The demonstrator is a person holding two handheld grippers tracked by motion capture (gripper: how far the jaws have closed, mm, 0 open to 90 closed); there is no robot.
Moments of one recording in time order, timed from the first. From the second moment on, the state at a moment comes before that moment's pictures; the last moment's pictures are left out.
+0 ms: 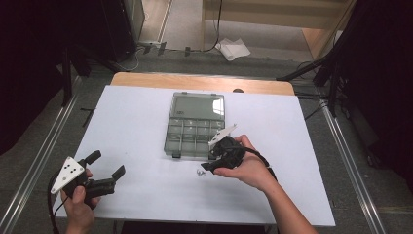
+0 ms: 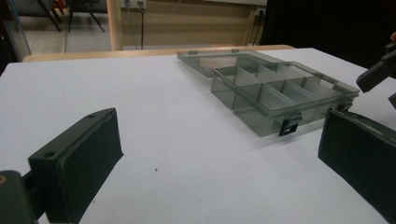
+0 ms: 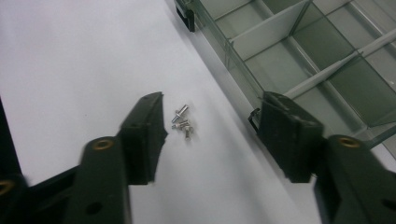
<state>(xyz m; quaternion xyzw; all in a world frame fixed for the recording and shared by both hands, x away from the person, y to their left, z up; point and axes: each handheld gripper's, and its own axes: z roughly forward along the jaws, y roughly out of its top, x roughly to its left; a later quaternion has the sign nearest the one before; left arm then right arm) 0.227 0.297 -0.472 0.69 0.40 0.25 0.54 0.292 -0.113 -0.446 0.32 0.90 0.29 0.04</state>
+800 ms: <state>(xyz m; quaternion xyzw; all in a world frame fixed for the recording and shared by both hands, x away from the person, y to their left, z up) 0.228 0.296 -0.475 0.70 0.41 0.26 0.53 0.290 -0.103 -0.468 0.31 0.91 0.29 0.02</state>
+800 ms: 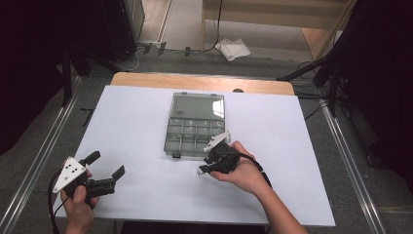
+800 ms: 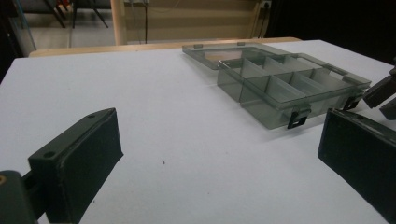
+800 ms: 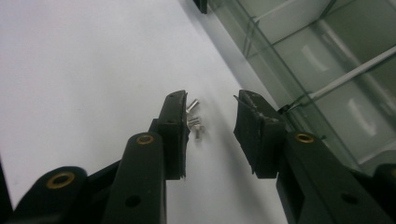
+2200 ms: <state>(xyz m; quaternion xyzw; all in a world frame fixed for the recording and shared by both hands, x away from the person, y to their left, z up) 0.228 0.298 -0.476 0.69 0.41 0.25 0.53 0.291 -0.099 -0.489 0.29 0.92 0.27 0.00</state>
